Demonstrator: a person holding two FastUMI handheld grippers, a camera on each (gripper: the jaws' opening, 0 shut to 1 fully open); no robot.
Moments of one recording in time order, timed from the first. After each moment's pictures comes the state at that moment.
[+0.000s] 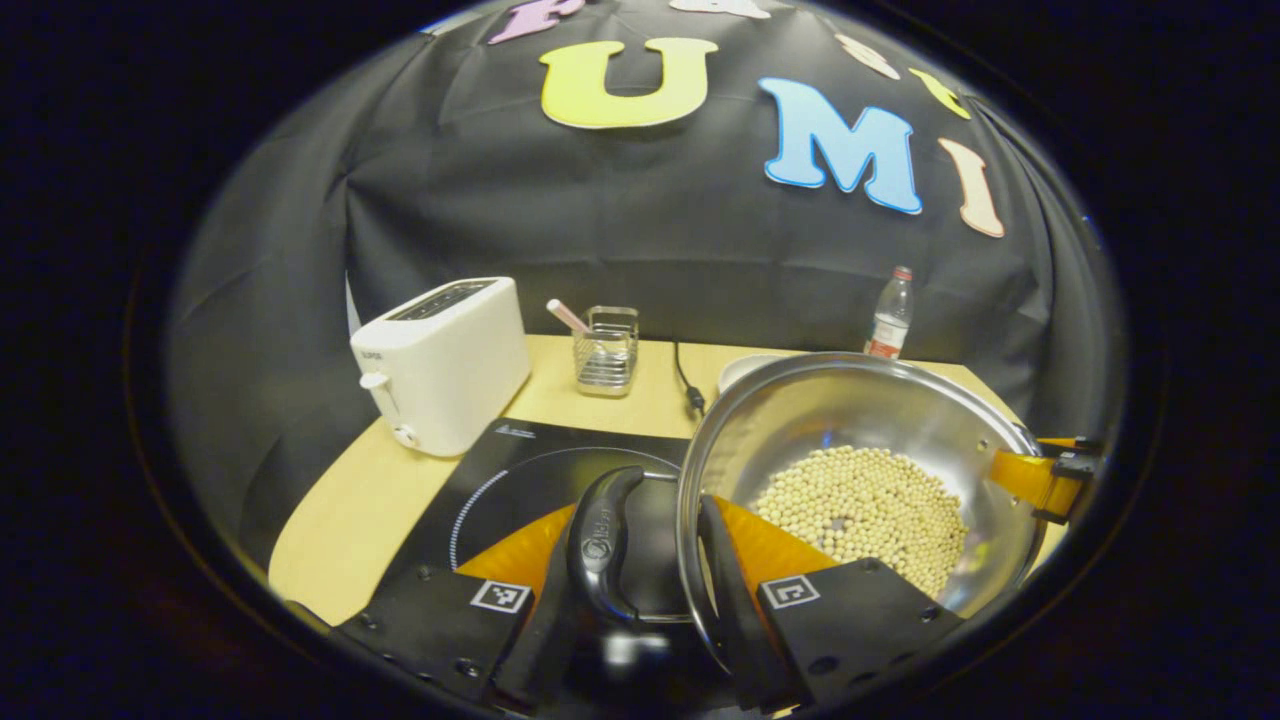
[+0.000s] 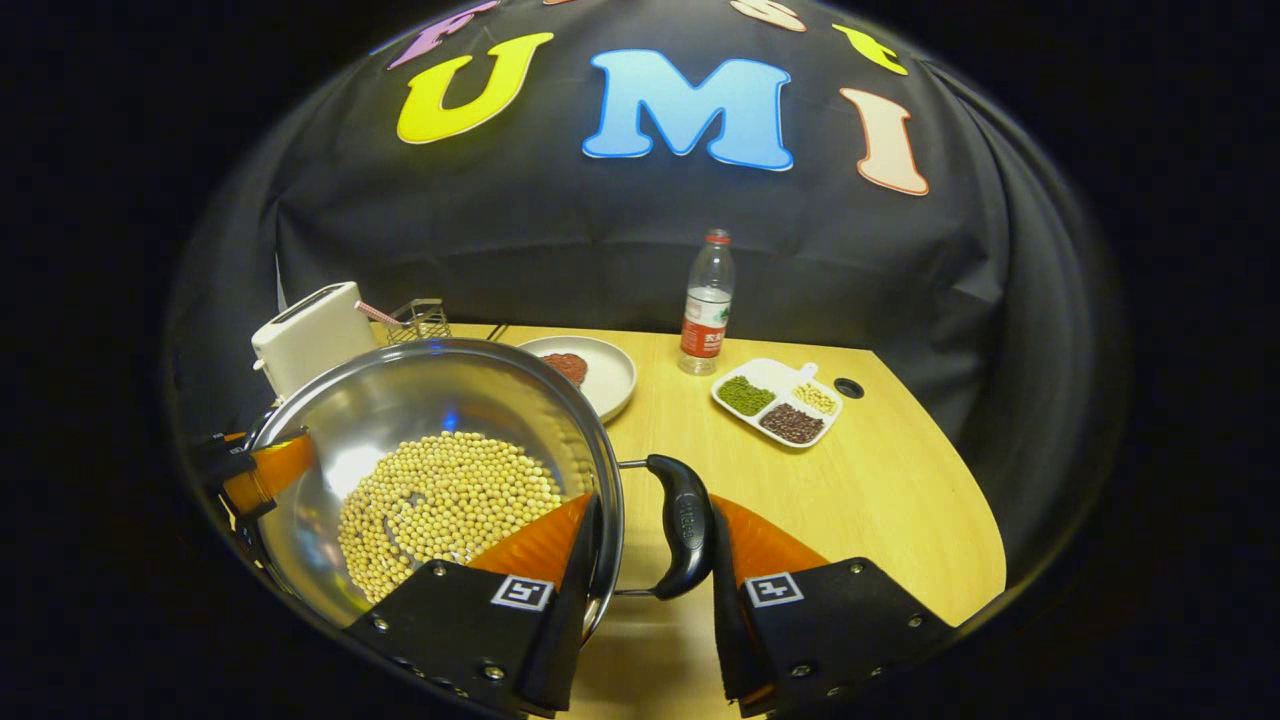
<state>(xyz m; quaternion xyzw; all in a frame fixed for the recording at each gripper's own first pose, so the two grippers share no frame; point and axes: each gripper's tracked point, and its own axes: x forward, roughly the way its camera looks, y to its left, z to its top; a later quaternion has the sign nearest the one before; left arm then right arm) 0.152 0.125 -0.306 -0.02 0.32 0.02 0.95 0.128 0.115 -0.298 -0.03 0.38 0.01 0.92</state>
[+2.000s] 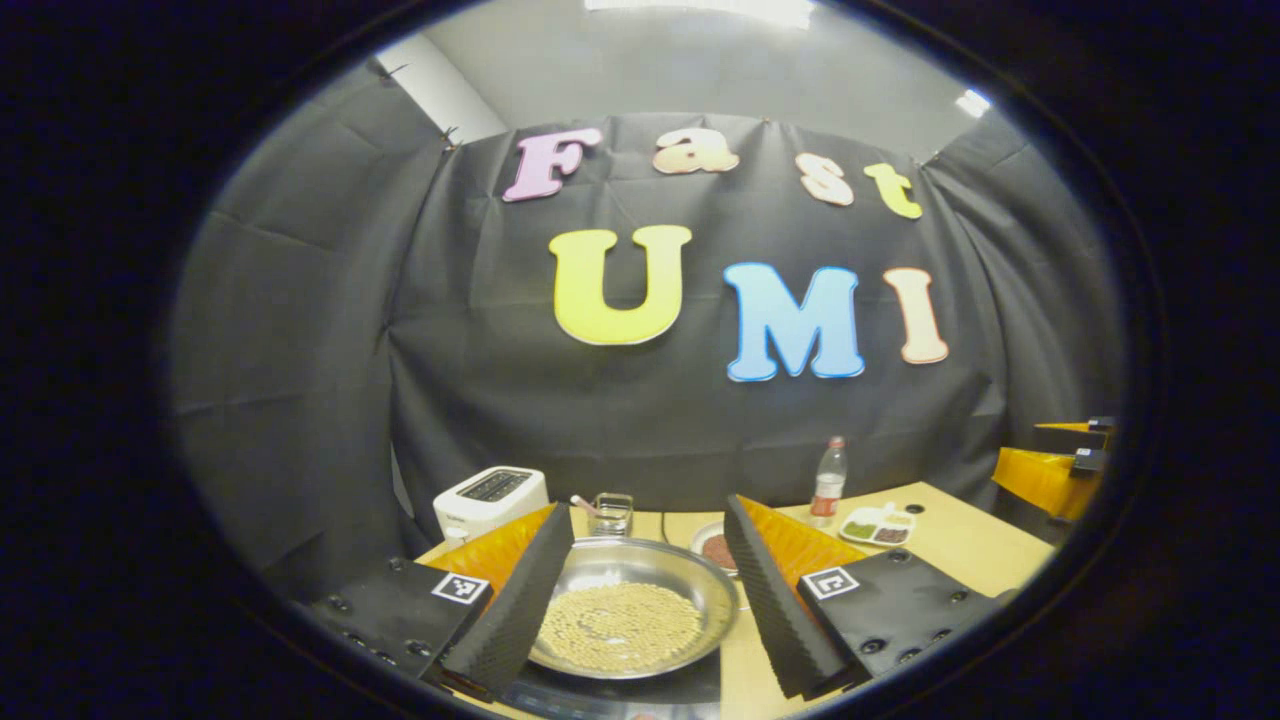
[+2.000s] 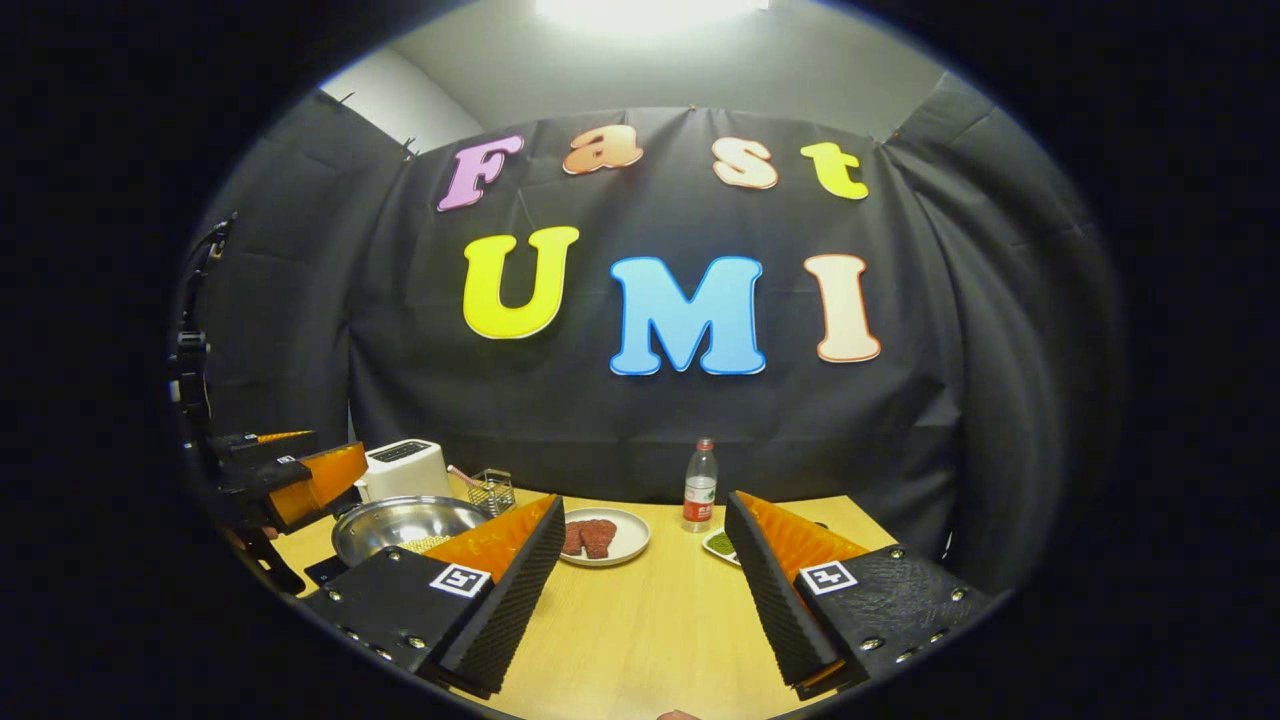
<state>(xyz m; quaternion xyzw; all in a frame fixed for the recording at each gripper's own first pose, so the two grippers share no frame) 0.047 0.058 -0.056 0.00 0.07 0.02 1.00 0.029 0.069 -0.084 0.00 0.10 0.04 0.99</state>
